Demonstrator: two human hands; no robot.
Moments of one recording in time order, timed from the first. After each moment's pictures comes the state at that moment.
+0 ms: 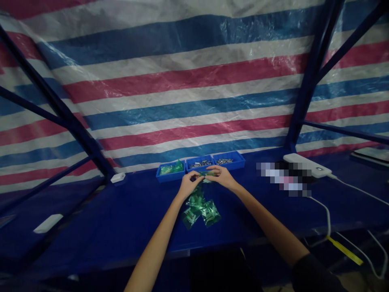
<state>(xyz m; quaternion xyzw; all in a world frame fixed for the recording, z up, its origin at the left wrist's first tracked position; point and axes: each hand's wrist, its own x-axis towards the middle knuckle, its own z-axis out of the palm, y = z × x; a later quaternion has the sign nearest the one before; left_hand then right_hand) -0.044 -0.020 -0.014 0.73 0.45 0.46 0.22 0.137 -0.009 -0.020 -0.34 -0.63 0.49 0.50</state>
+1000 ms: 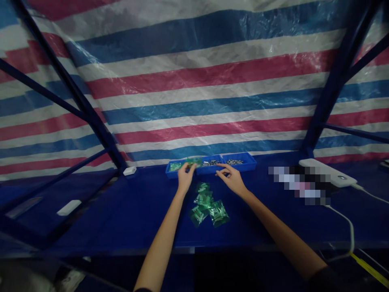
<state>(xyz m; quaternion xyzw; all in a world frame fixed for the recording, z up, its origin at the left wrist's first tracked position) -0.079 -0.008 -0.007 0.61 0.52 0.58 0.13 0.133 -0.020 -0.015 -0.39 -0.70 0.28 0.53</state>
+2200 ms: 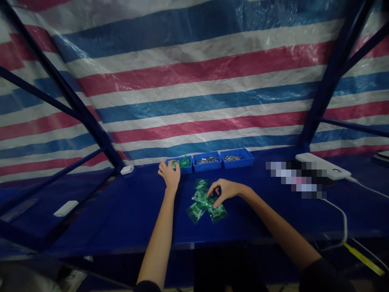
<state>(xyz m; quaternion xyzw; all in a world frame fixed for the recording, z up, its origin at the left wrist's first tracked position) -0.116 -0.008 -0.005 0.53 0.70 0.45 -0.16 0.140 -0.036 -0.010 -0.27 -0.85 0.42 0.14</state>
